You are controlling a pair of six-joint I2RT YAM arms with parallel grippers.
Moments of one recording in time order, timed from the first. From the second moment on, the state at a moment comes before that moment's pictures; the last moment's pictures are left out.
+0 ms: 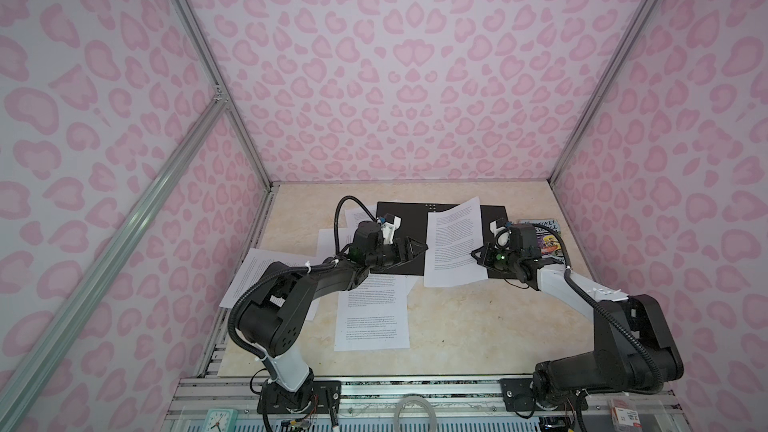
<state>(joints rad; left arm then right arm) -0.54 1.68 0.82 0.46 0.64 -0.86 0.14 1.43 0.75 -0.11 -0.40 0.51</state>
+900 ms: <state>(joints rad) -0.81 1.17 0.64 0.29 0.22 -0.54 0.06 1.55 1.05 -0.55 0.02 0.32</state>
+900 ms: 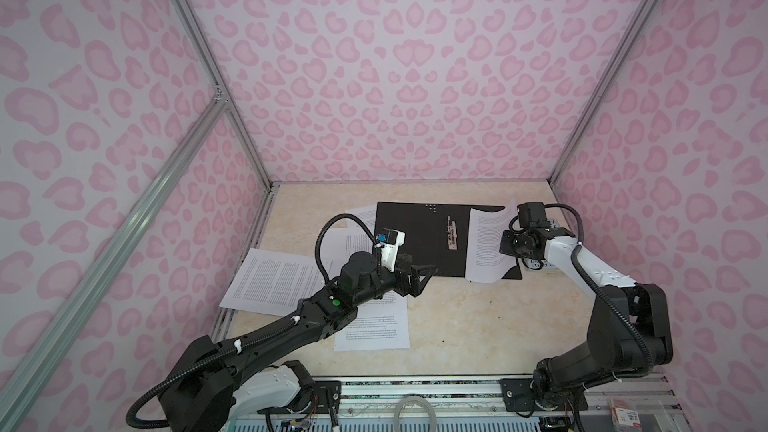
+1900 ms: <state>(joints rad) -0.81 1.25 0.68 0.25 0.21 -0.53 0.09 1.57 1.05 -0.43 -0.13 0.21</state>
